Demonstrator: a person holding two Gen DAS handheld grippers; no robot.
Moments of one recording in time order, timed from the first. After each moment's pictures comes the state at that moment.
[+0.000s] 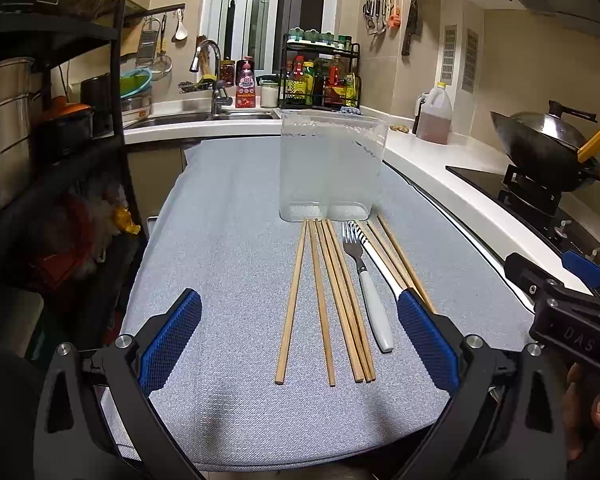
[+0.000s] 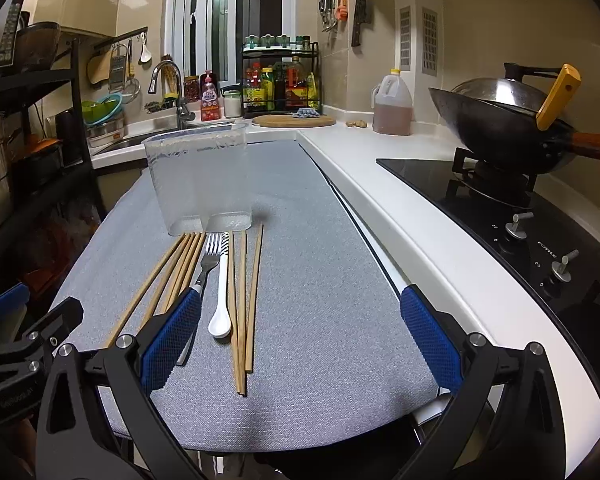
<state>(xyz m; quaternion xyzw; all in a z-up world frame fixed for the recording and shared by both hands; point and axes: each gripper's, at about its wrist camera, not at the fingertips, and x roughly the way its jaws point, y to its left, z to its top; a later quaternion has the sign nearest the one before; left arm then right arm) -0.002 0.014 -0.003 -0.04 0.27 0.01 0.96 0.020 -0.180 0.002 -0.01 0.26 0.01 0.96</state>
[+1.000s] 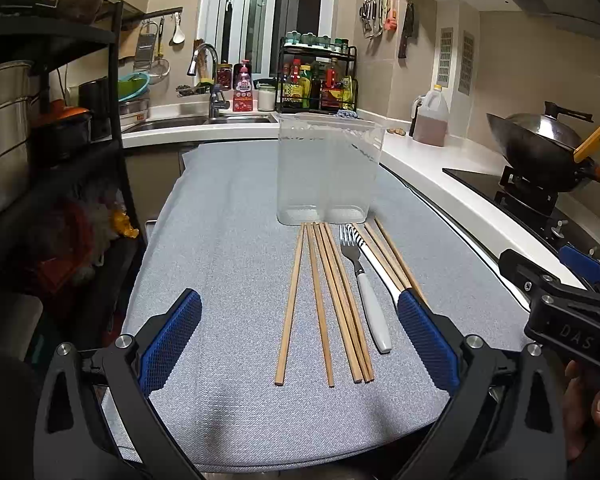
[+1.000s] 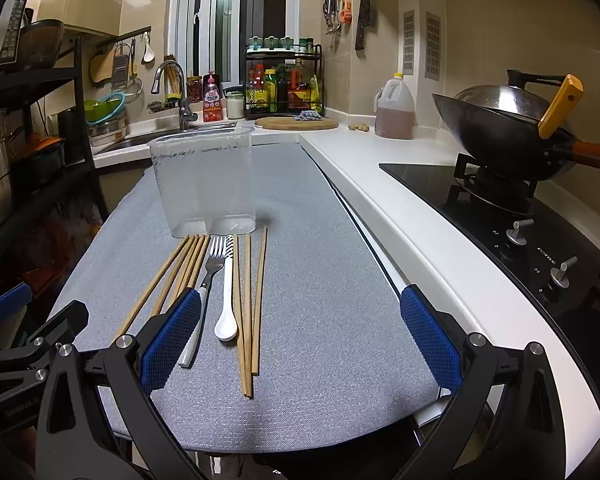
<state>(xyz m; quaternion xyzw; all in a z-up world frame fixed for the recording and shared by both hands) -0.002 0.015 -0.001 -0.04 0.26 0.01 0.96 0.018 -0.175 0.007 -0.01 0.26 0.01 0.97</state>
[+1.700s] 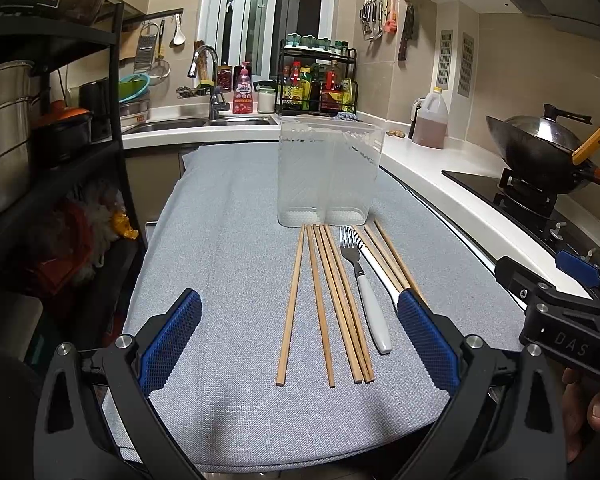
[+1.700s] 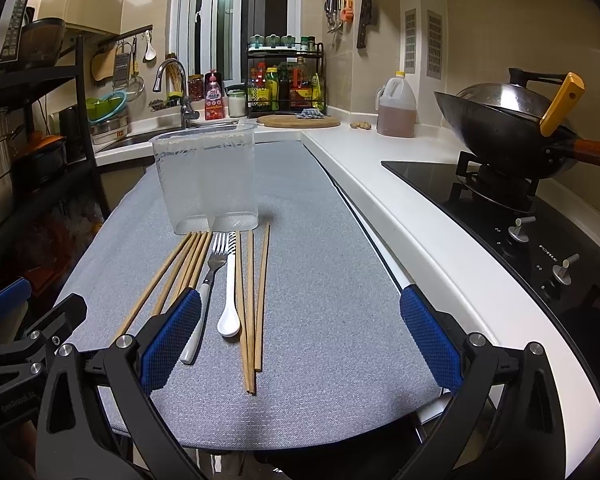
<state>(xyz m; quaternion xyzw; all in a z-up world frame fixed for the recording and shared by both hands) -0.003 0.015 -0.002 -0.04 0.26 0.01 0.96 0.016 -0.170 0.004 -0.01 0.26 0.01 0.97</state>
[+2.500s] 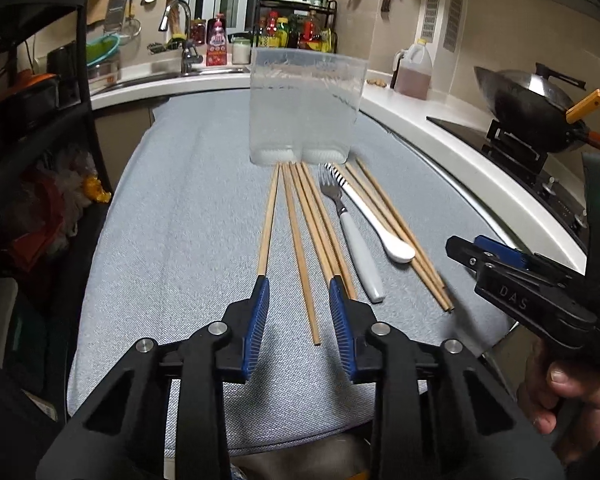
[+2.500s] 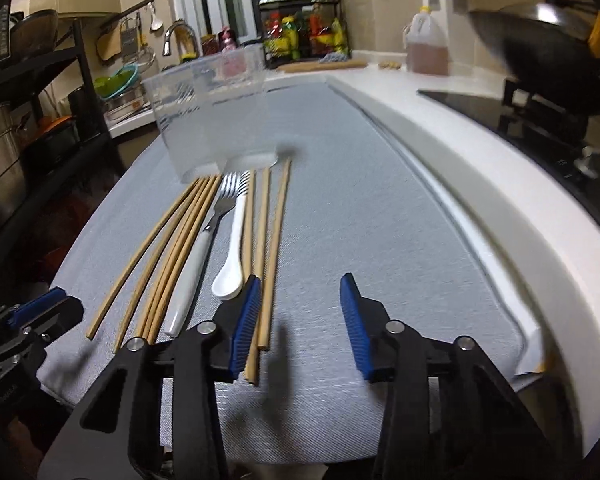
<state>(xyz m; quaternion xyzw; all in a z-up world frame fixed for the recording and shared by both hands) 0.012 0.014 -0.045 -0.04 0.34 -0.04 0.94 0.066 -0.178 -0.065 0.04 0.35 0.09 0.93</state>
